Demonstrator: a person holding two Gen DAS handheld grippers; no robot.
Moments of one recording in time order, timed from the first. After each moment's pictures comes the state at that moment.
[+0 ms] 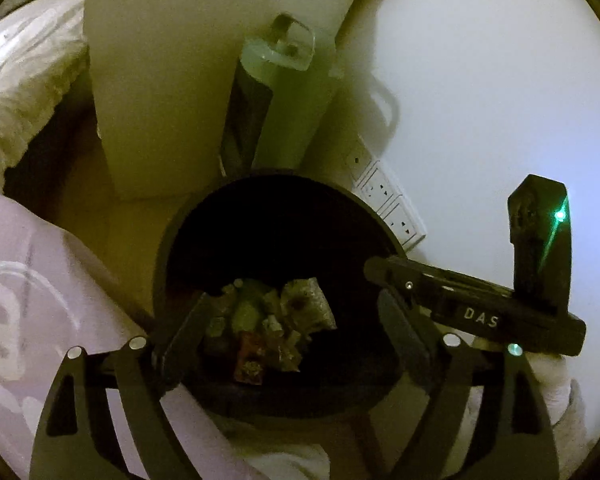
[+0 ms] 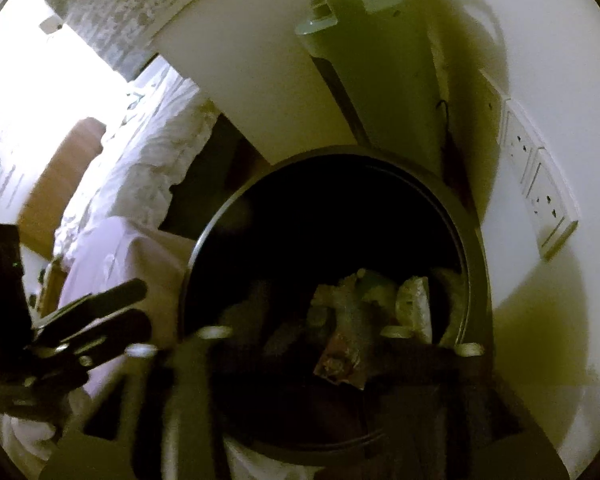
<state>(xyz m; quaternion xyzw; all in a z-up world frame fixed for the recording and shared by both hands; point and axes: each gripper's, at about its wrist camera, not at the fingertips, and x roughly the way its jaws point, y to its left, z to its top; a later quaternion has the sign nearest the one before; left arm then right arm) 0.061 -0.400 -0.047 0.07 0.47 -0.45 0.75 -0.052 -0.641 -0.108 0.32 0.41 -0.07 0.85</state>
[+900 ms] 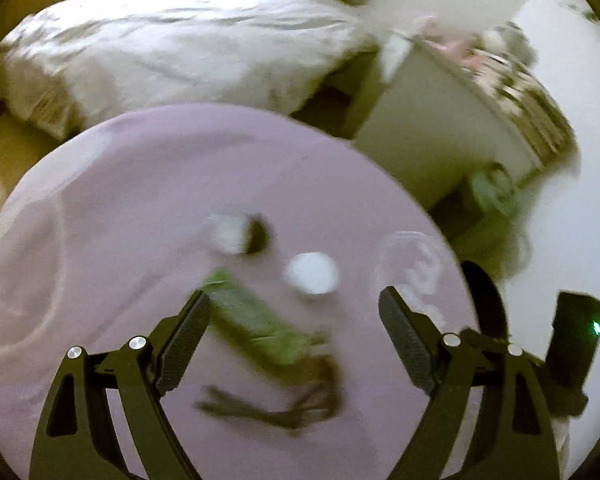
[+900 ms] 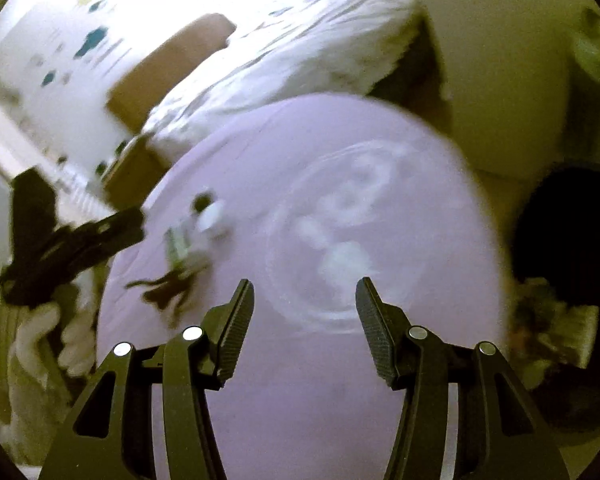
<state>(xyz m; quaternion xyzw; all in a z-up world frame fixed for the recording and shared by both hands) 0.115 -0.046 -0.029 -0.12 0.49 -0.17 0.85 0.031 -0.364 -0.051 0.19 0.47 0.20 0.84</state>
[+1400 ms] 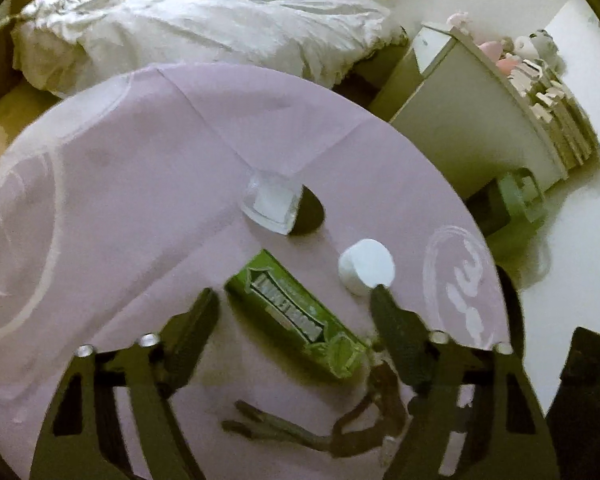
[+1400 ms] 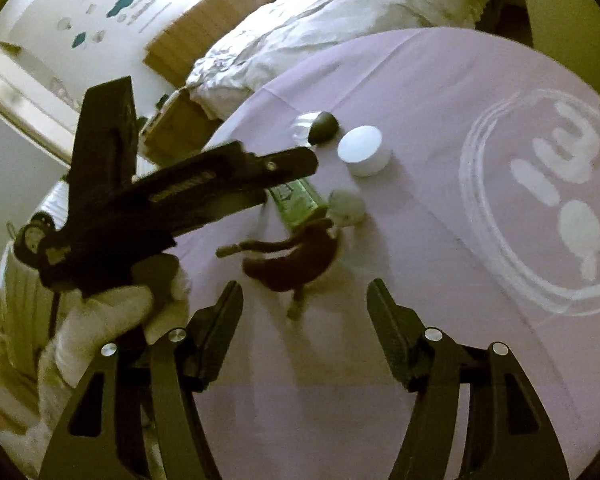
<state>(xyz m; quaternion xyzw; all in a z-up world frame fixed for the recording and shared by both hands) 0.126 -0.042 -0.063 -0.12 0.51 -0.14 0.84 0.045 -0.253 -0.056 0.21 0.51 0.26 0.79</state>
